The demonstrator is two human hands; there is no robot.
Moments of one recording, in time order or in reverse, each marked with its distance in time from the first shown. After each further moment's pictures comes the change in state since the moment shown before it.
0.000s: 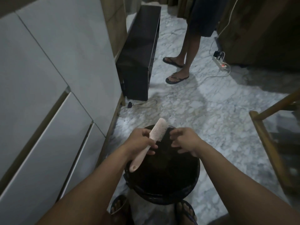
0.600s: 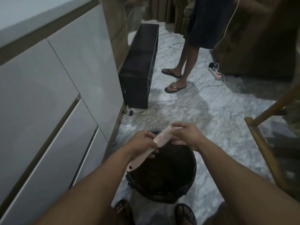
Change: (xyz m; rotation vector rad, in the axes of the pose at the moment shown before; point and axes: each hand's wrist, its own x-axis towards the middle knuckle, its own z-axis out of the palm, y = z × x) left_hand -0.034 0.014 0.008 0.110 -0.018 -0.007; right_hand -0.036 -0.018 -0.016 0.348 0.032 -0.122
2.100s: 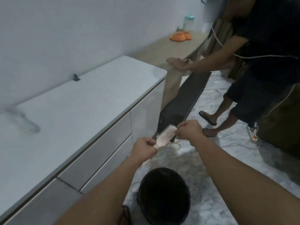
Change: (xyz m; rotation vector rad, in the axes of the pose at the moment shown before) left_hand -0.215 0.227 -0.050 -0.159 0.641 0.105; right_hand -0.100 -0.341 0.058 -0.593 0.013 -0.251
